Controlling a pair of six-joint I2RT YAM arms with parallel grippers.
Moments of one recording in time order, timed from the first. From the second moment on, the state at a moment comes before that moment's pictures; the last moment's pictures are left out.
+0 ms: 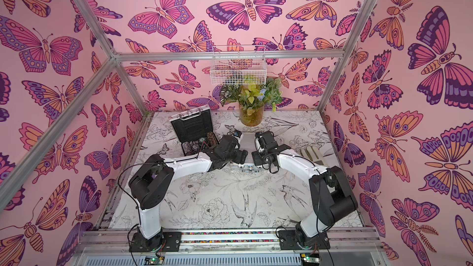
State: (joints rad) left arm -0.77 1.93 1.22 0.00 -0.08 -0.27; right arm 0.45 1.59 1.01 -0.44 0.03 0.15
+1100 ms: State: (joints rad) left arm -0.70 1.89 1.16 0.05 0.07 -0.26; right arm 0.51 1.66 1.10 -0.54 -0.02 -0.33
